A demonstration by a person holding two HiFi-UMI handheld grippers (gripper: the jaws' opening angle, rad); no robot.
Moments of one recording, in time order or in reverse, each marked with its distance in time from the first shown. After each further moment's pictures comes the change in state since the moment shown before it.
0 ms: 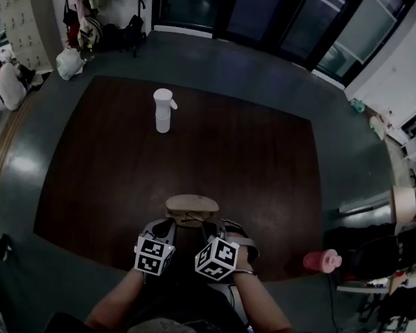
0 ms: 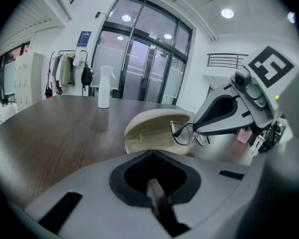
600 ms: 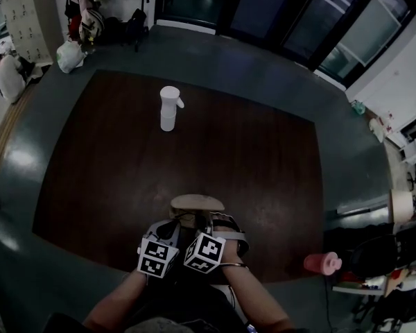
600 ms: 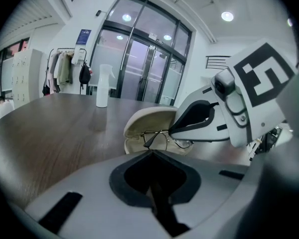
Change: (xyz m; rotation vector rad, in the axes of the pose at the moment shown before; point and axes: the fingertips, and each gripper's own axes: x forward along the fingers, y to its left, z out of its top) left arm 0.000 -0.001 0.001 -0.004 -0.010 -0.044; right arm 0.043 -0.003 0.028 -0.152 0.061 -0.073
